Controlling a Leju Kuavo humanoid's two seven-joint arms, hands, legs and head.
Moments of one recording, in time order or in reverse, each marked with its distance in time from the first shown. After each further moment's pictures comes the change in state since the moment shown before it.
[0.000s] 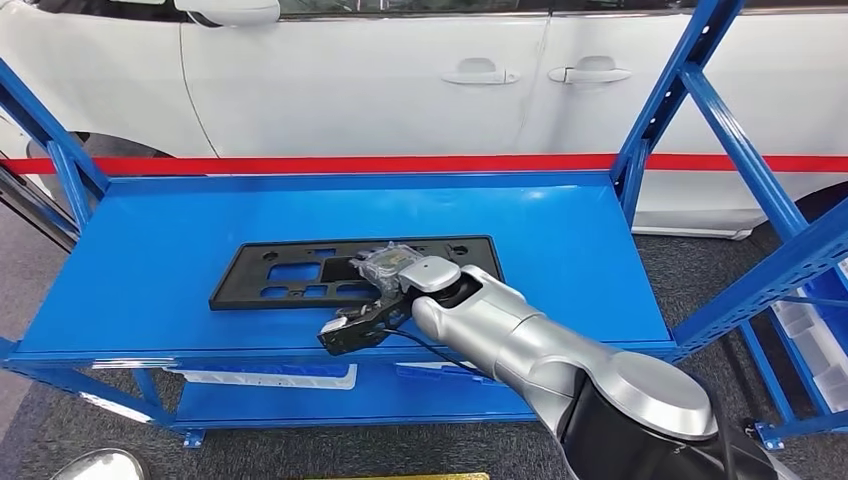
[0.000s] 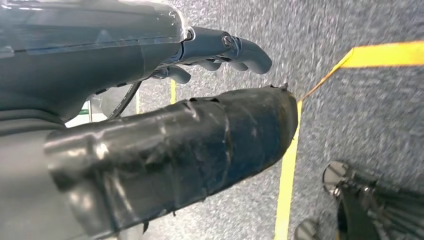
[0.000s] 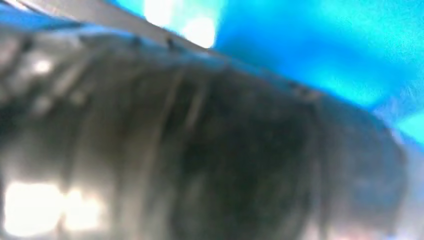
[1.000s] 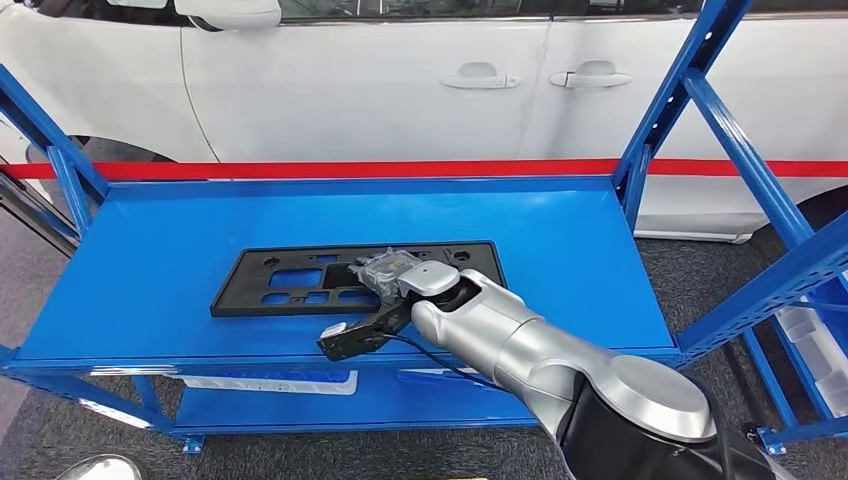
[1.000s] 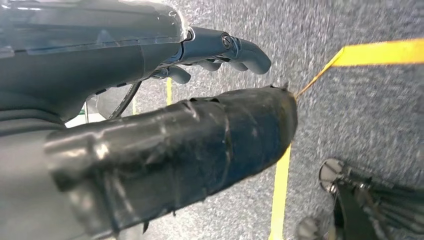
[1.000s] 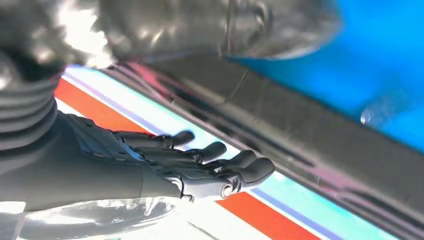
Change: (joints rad) left arm -0.001 0.009 0.015 0.000 -0.013 -0.009 -0.016; right arm 0.011 0.000 0.000 -0.002 -0.002 0.008 -0.009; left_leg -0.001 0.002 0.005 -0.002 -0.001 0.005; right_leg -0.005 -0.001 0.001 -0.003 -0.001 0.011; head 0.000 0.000
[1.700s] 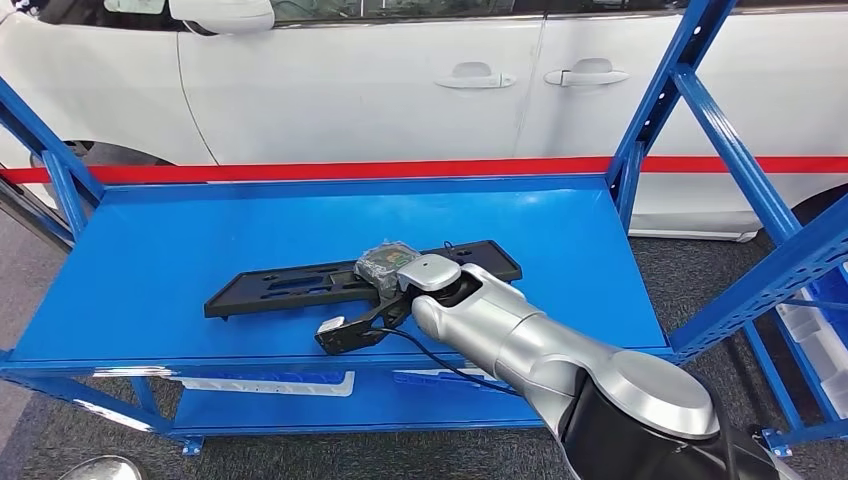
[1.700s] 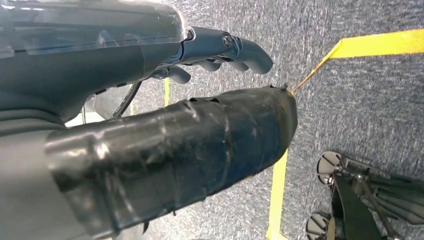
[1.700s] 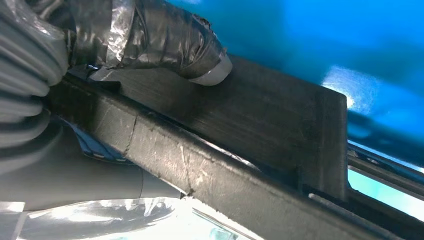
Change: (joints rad) left arm -0.002 0.003 0.003 0.000 -0.005 -0.005 -0.004; right arm -0.018 0.000 0.000 -0.003 0.002 -0.002 -0.014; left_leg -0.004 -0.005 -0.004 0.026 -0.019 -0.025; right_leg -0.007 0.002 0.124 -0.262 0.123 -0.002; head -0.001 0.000
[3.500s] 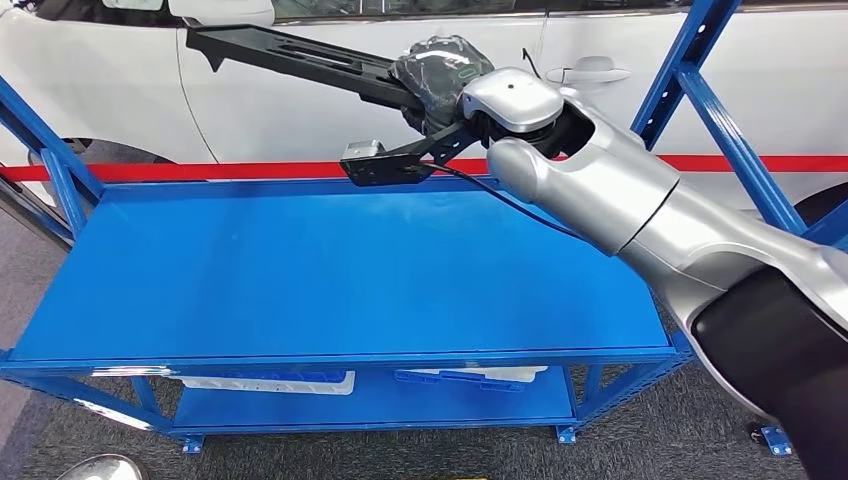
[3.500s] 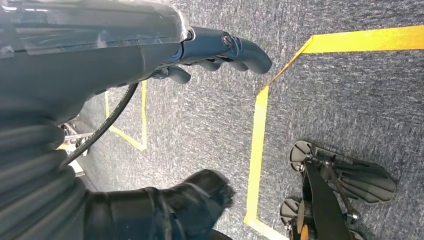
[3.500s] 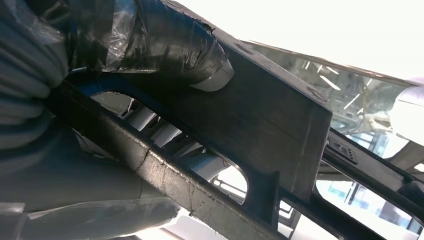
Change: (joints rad) left arm -0.003 0.008 0.064 0.000 0.007 -0.041 -0.108; right arm -0.375 -0.320 -0.168 -0.498 0.090 0.017 0.173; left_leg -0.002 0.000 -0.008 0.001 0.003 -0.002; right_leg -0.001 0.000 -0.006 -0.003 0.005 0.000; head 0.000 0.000
